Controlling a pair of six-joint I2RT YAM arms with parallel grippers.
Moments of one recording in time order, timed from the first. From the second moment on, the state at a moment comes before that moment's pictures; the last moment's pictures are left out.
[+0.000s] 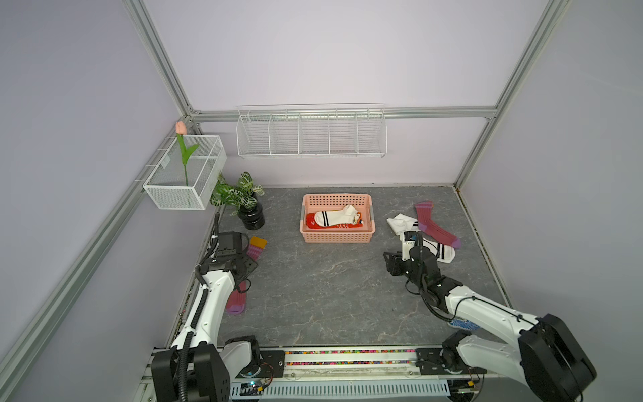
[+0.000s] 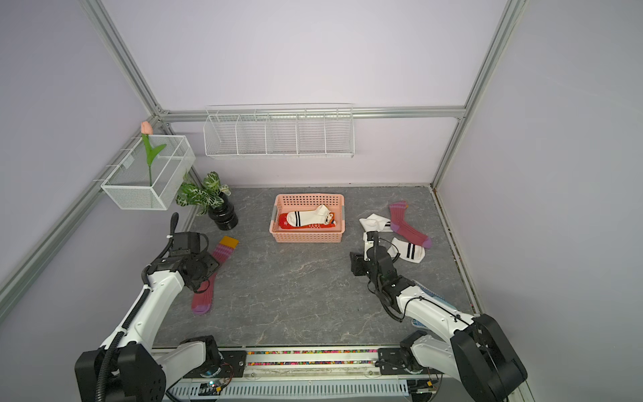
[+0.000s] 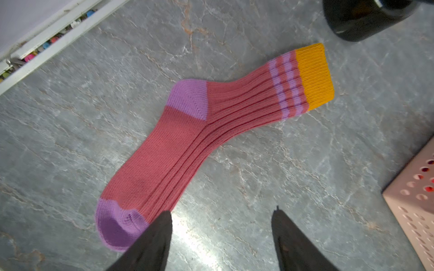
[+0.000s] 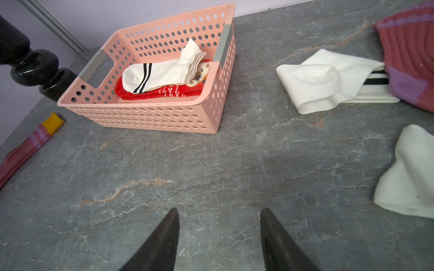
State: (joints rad) left arm 0.07 1.17 0.78 -0.76 -0.12 -0.75; right arm 0.52 1.15 0.43 0.19 0.10 0.40
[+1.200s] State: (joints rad) left arm 0.10 1.57 0.82 -0.62 -0.21 -0.75; right arm 0.52 1.15 0.40 0.23 0.09 0.37
